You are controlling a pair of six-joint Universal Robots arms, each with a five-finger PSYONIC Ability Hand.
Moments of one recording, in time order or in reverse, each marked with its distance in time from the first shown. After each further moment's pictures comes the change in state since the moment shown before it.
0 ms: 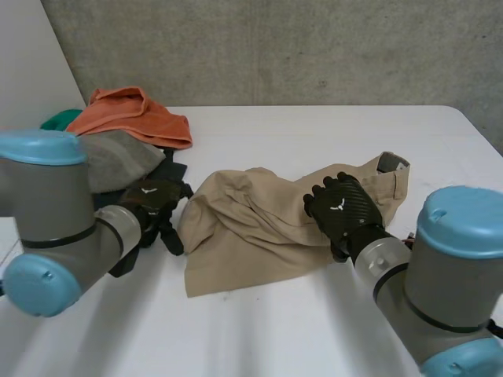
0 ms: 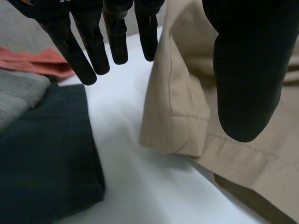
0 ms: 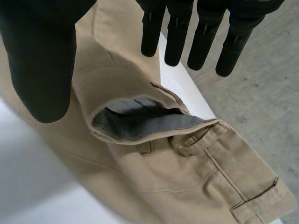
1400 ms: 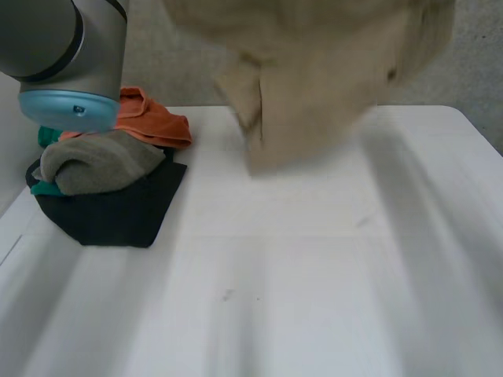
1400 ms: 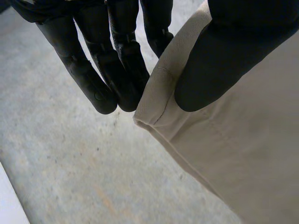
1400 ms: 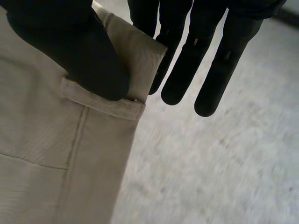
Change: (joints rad) left arm -0.147 -0.005 0.802 0.324 -0.196 0.431; right arm -0.340 0.013 -0.907 -0.106 -0.074 0.568; left_hand 0.791 0.828 0.817 0.831 0.807; right_hand 0.671 0.731 0.739 0.754 0.761
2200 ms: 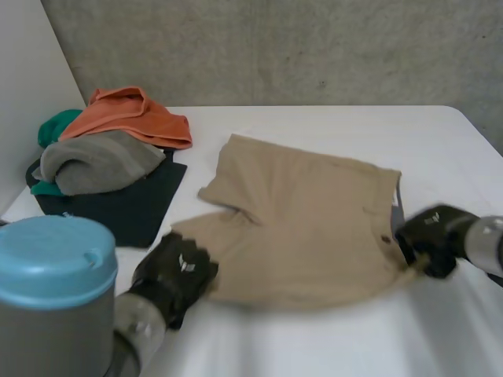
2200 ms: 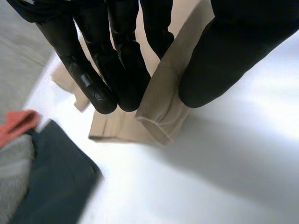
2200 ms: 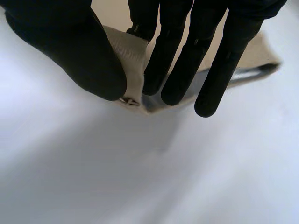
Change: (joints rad) left arm -0.224 0.307 -1.090 -0.441 -0.076 0.121; right arm -0.129 -0.067 0.740 0.970 -0.145 -0.802; left_hand 0.000 0.003 0.003 0.003 0.009; right_hand 0.000 0.000 0.005 0.004 0.001
